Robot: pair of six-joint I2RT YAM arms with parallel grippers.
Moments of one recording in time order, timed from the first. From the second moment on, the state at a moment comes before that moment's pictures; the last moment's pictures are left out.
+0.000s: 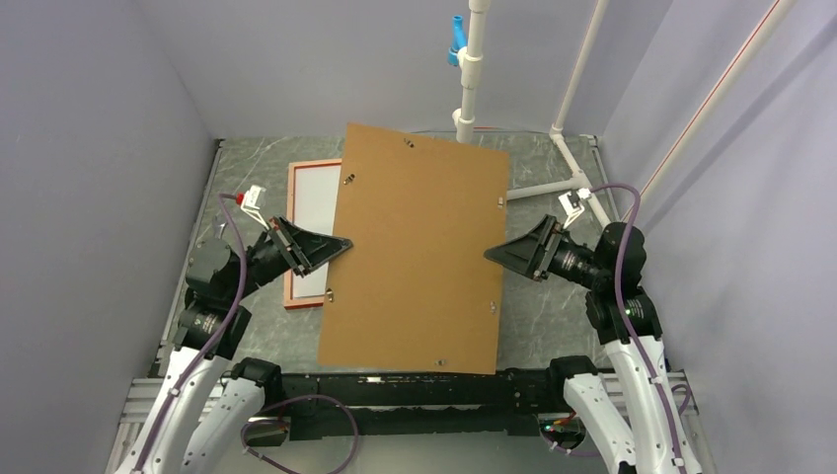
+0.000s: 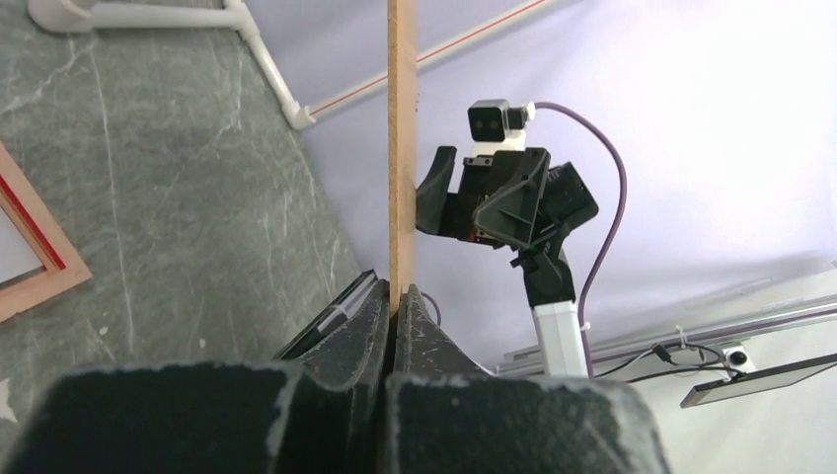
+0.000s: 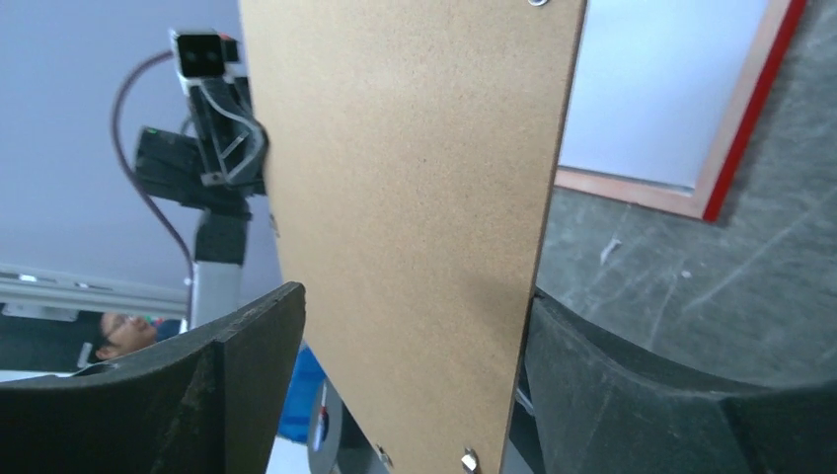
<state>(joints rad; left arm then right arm) -0.27 0.58 0.71 -0.07 0.68 -1.15 0.10 0.64 0.79 -0.38 -0.91 0.88</state>
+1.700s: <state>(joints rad) -0.22 0.64 0.85 -0.52 0.58 -0.75 0.12 0.73 1.07 -0.53 -1.03 0.84</state>
